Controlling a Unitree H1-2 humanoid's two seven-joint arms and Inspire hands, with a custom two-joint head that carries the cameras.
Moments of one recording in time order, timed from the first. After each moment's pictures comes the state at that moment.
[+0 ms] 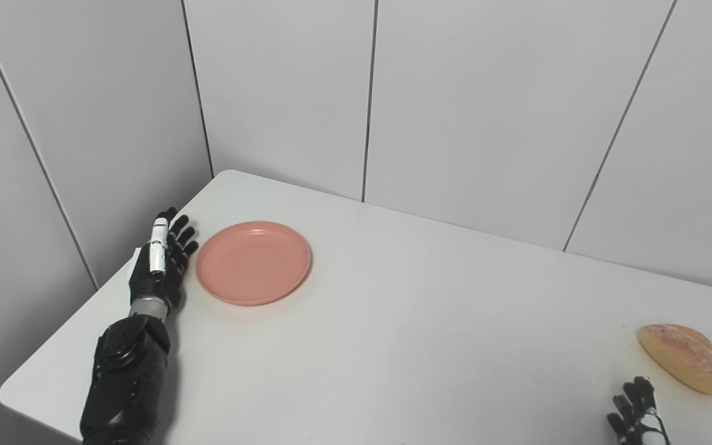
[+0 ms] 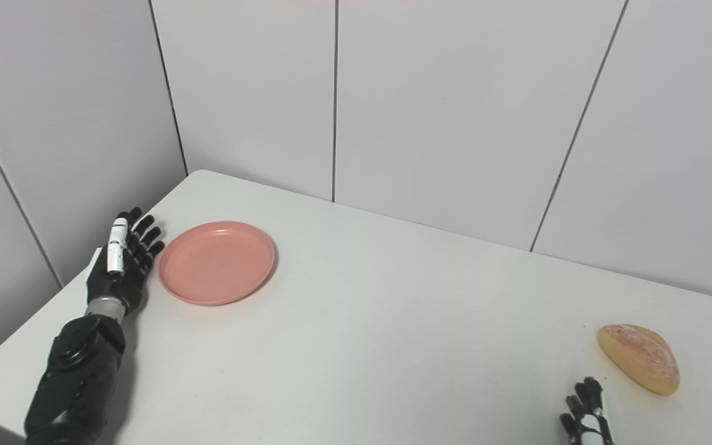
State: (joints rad) left arm -0.43 0.38 0.47 0.49 -0.41 0.01 -0.04; right arm 0.02 -0.03 0.00 -0.10 0.14 -0.05 0.08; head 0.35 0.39
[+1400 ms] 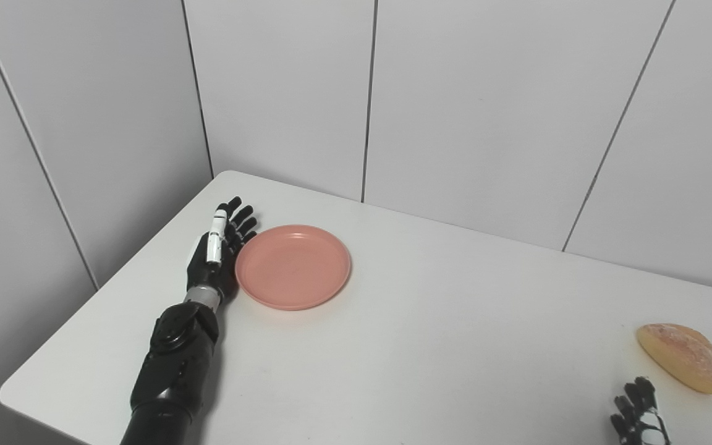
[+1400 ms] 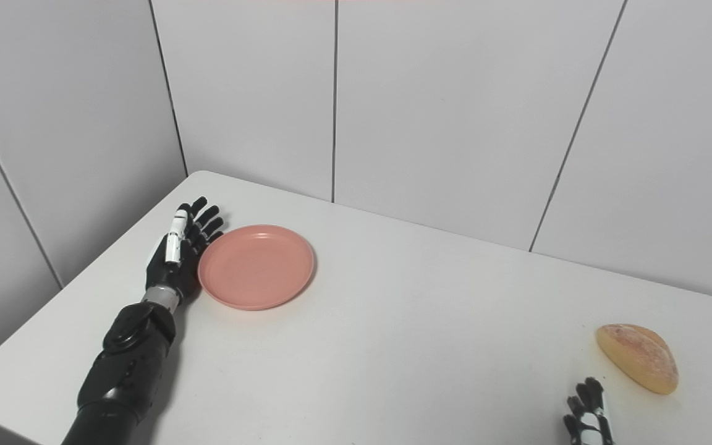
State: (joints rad) left arm -0.55 0.33 0.35 0.64 -0.41 -0.04 -0.13; right arm 0.02 -0.02 0.00 -0.12 0.12 -0.01 0.06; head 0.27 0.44
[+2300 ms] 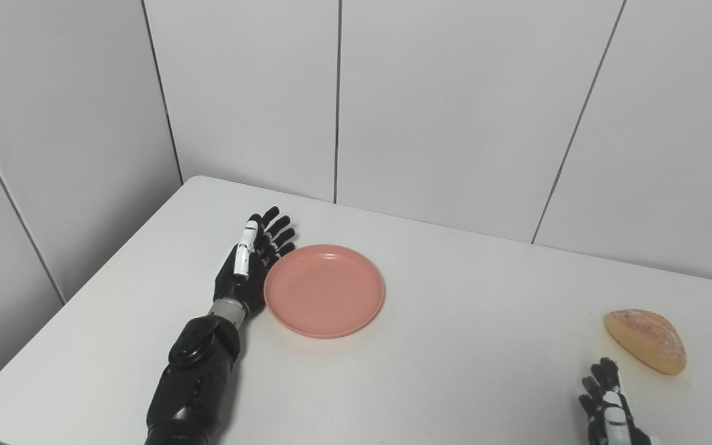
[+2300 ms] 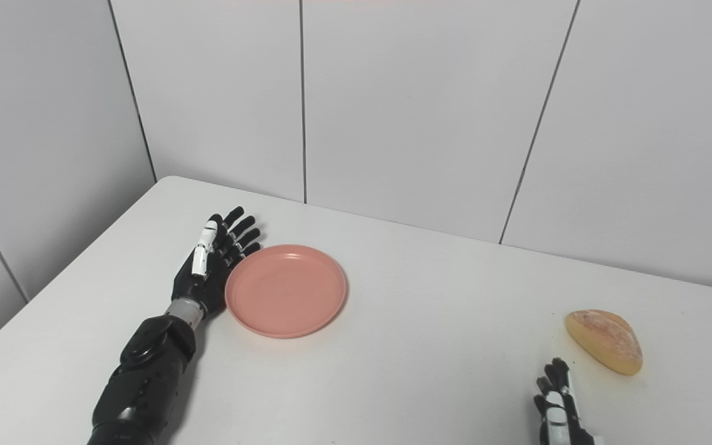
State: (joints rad) left arm -0.53 0.21 0.29 0.54 -0.43 0.04 -0.21; right arm -0.01 0.00 0.01 -0.08 0.08 -0.04 0.05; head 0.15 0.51
